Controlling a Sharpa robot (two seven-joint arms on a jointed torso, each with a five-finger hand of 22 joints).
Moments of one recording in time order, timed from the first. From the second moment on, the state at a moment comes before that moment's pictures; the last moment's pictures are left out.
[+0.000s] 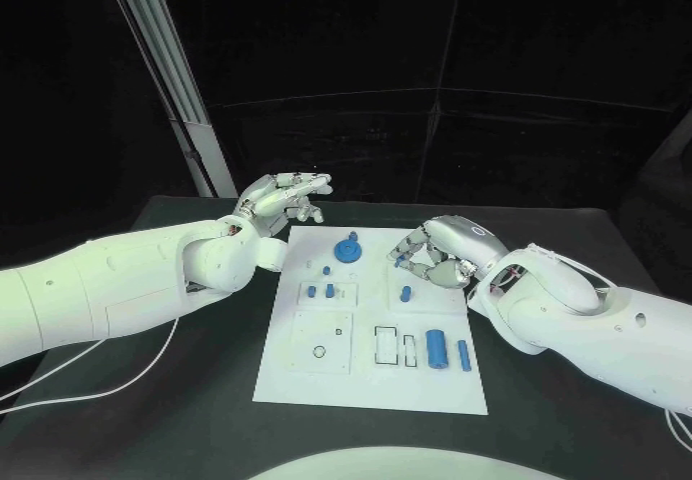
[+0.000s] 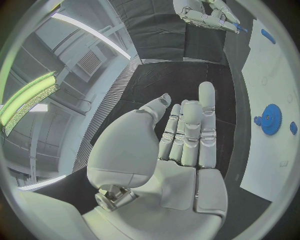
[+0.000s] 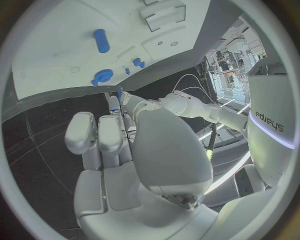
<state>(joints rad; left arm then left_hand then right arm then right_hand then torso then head) 1.25 -0.78 -0.17 1.37 0.20 -0.12 0.50 1.31 -0.05 0.30 0.00 0.14 0.96 0.19 0.19 0.07 0.93 0.12 0.48 0.08 1.21 0.03 1.13 0.55 0.18 1.15 0.13 0.68 0.63 1.01 -0.83 0.10 1.68 -1.61 -0.44 -0.07 1.54 -0.10 0.41 0.10 0.15 1.15 0.14 0.07 0.07 1.26 0.06 0.07 0.07 1.47 -0.01 1.21 1.00 0.12 1.29 0.09 1.35 1.09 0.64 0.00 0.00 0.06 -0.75</state>
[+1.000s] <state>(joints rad) 1.25 -0.76 -0.17 1.37 0.20 -0.12 0.50 1.31 -0.05 0.30 0.00 0.14 0.96 0.19 0.19 0.07 0.93 0.12 0.48 0.08 1.21 0.03 1.13 0.55 0.18 1.15 0.13 0.68 0.63 0.89 -0.62 0.10 1.58 -1.67 -0.34 -0.06 1.53 -0.10 0.43 0.09 0.15 1.14 0.14 0.07 0.07 1.26 0.06 0.07 0.07 1.47 -0.01 1.21 0.99 0.12 1.29 0.09 1.35 1.09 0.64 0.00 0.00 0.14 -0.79</state>
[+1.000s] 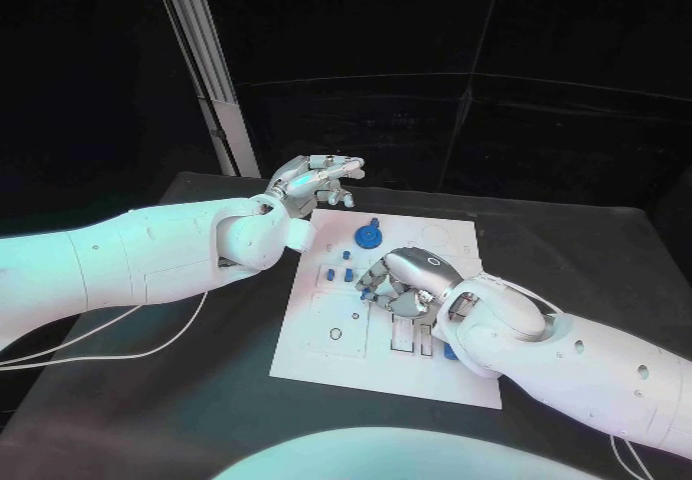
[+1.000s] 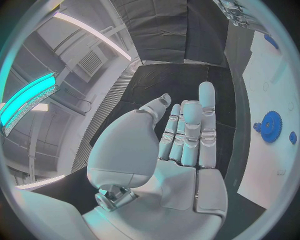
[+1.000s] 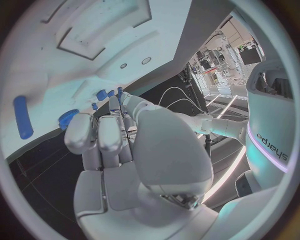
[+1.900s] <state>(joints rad) 1.25 -0.76 -0.17 1.37 0.20 -0.12 0.50 1.31 -0.05 0.30 0.00 0.14 0.96 0.19 0.19 0.07 0.93 0.12 0.48 0.08 1.21 0.03 1.13 0.55 0.18 1.15 0.13 0.68 0.63 0.87 -0.58 0.09 1.55 -1.71 -0.30 -0.07 1.53 -0.10 0.43 0.08 0.15 1.14 0.14 0.07 0.07 1.26 0.06 0.07 0.07 1.47 -0.01 1.21 0.99 0.12 1.29 0.09 1.35 1.09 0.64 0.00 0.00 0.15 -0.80</state>
